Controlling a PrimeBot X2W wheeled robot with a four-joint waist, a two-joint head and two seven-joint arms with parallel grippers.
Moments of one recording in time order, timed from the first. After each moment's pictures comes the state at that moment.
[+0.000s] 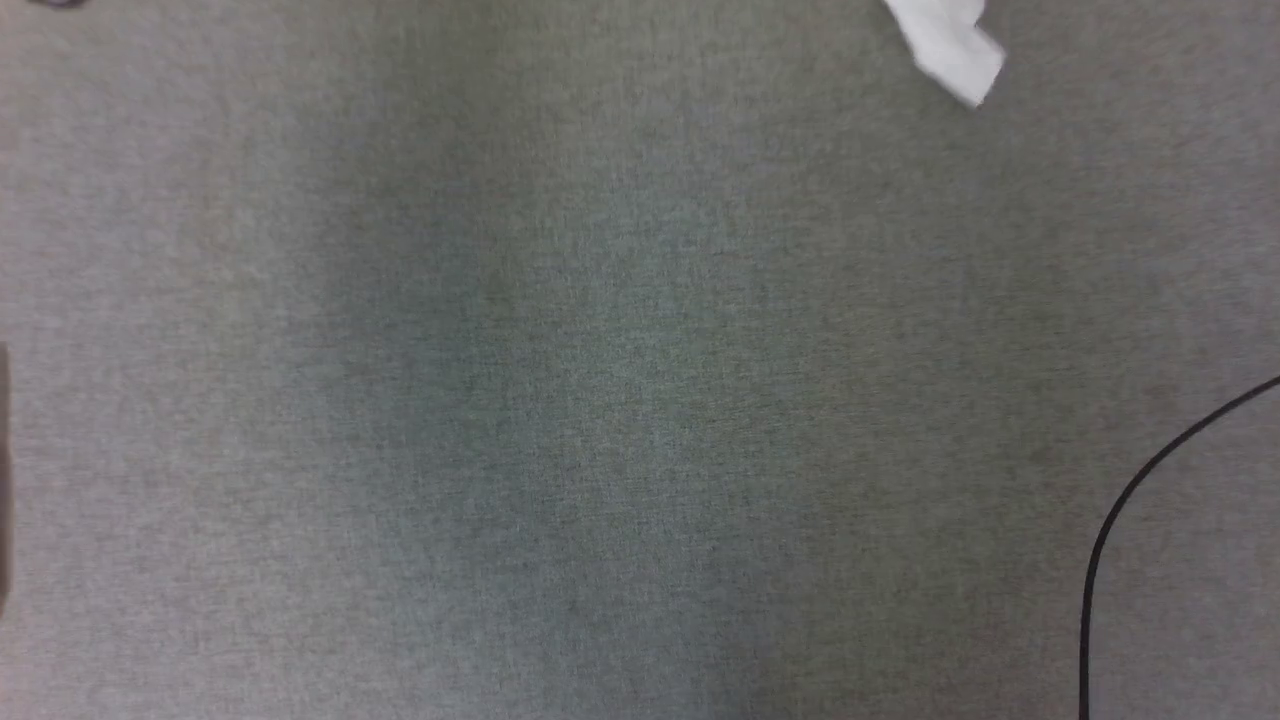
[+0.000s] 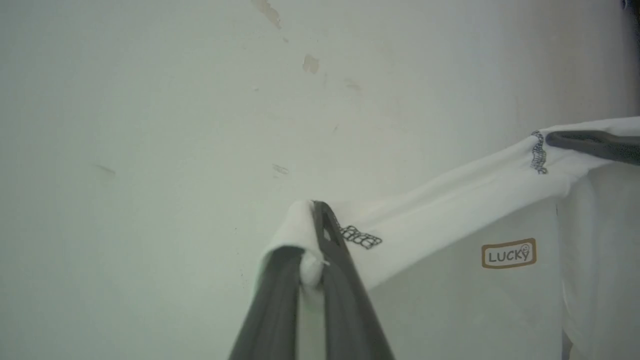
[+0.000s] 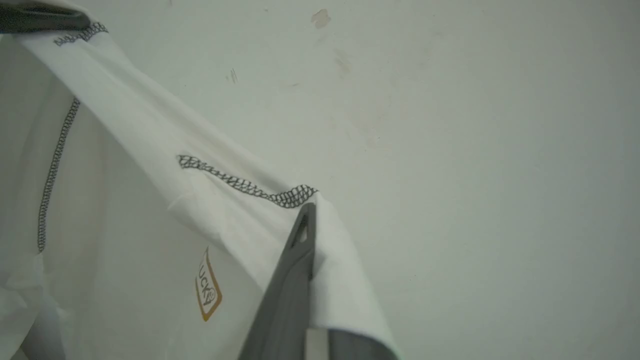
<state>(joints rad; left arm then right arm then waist) -1.67 0.37 -0.39 0.49 -0.37 -0.14 -0.04 -1.77 -0.40 0.62 0.65 0.35 0.15 -0.13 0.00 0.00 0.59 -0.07</state>
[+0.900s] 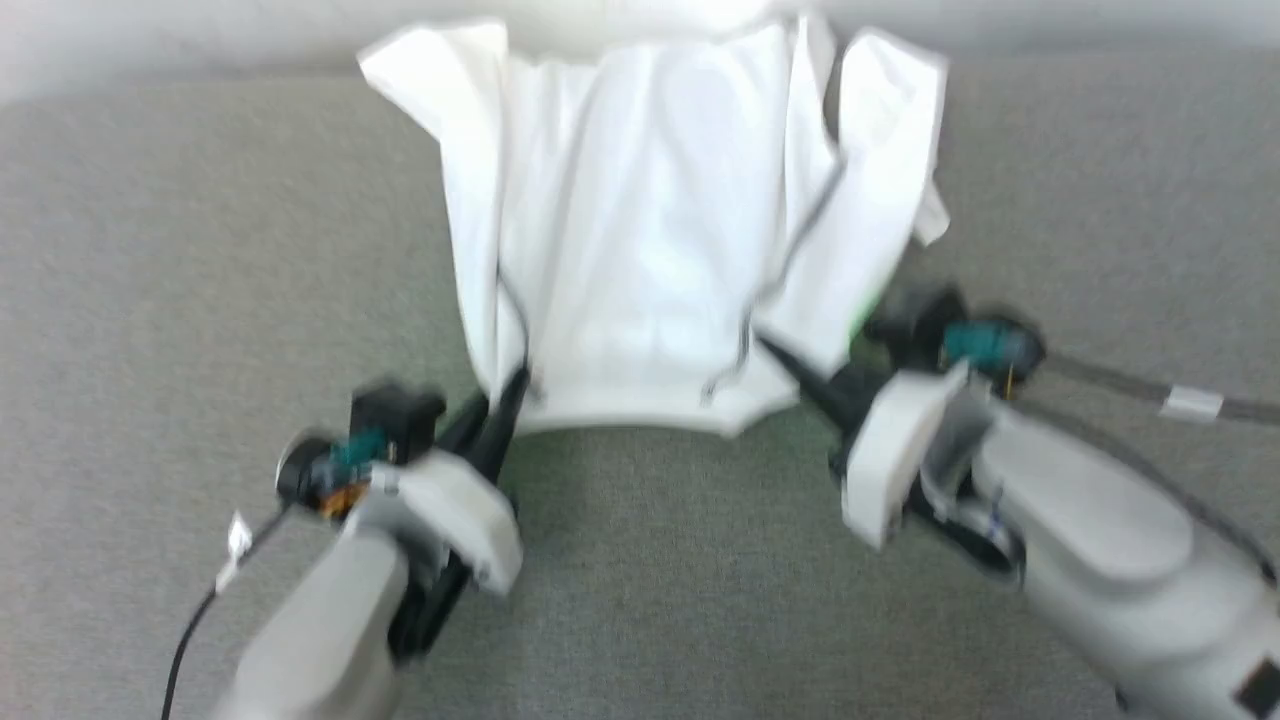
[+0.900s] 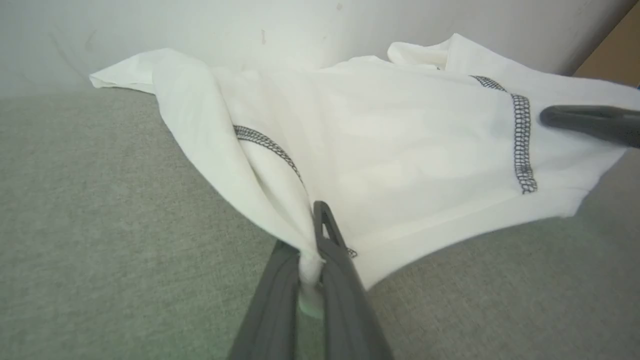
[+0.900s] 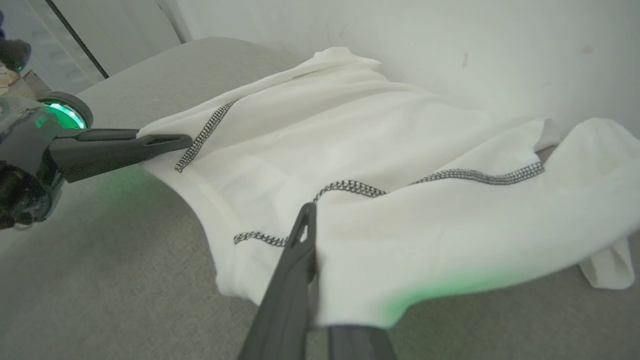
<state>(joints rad) -0.48 0.29 -0.54 0.50 -0.51 -0.08 -0.21 -0.79 -0.37 1.01 0.53 0.78 0.13 -0.18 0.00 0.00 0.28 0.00</state>
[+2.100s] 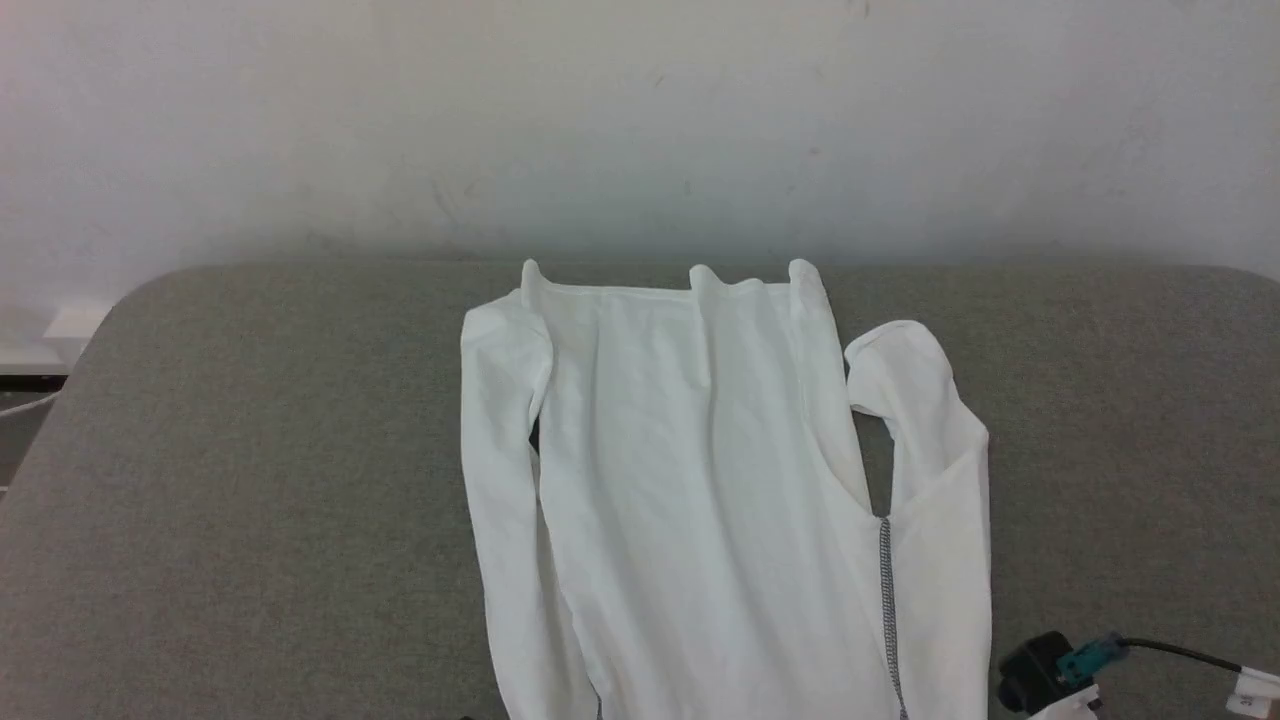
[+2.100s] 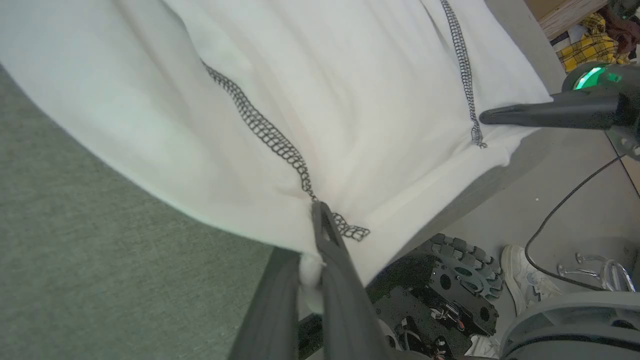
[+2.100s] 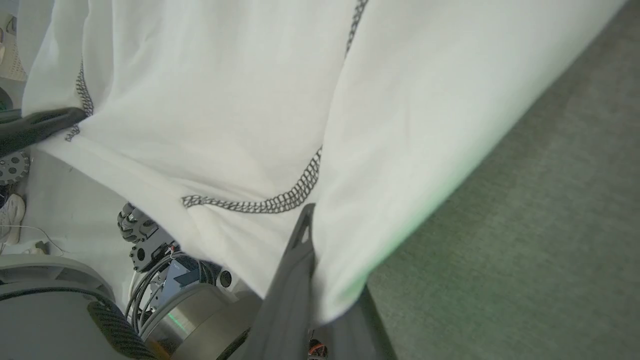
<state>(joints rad) 0.12 0.42 -0.69 0.06 -0.71 0.01 0.22 0.04 -0.52 0.52 0.18 0.88 0.14 0.52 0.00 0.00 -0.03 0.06</state>
